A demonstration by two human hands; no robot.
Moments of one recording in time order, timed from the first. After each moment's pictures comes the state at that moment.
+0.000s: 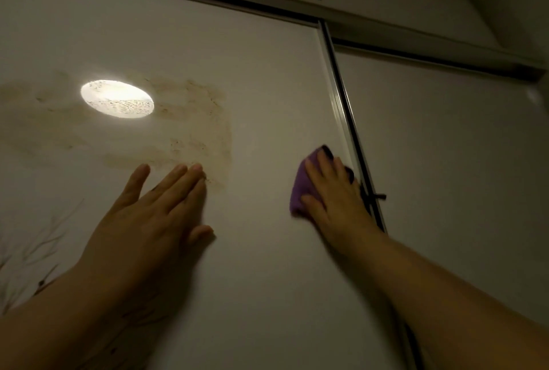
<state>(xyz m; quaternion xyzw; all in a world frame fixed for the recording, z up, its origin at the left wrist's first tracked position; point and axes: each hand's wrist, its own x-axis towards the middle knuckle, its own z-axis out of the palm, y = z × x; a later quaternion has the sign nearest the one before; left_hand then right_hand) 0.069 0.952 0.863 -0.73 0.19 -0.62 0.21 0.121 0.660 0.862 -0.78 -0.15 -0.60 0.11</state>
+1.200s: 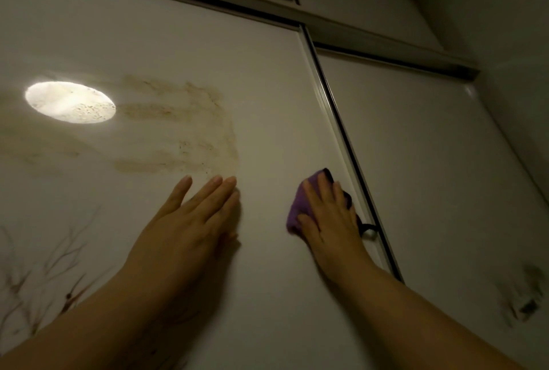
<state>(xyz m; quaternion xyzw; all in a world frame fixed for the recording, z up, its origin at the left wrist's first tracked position) 0.083 0.955 0.861 -0.69 0.31 -0.61 0.22 0.113 0.709 0.809 -0.77 -0.05 -0.60 0.18</state>
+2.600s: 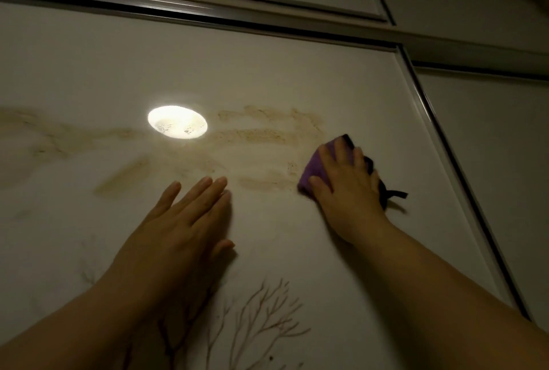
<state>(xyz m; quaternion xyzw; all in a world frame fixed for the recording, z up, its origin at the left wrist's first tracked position) 0.047 1.084 0.877 -0.73 0.19 -0.62 0.19 0.095 0.822 0.920 -0.76 -0.10 -0.62 0.14</state>
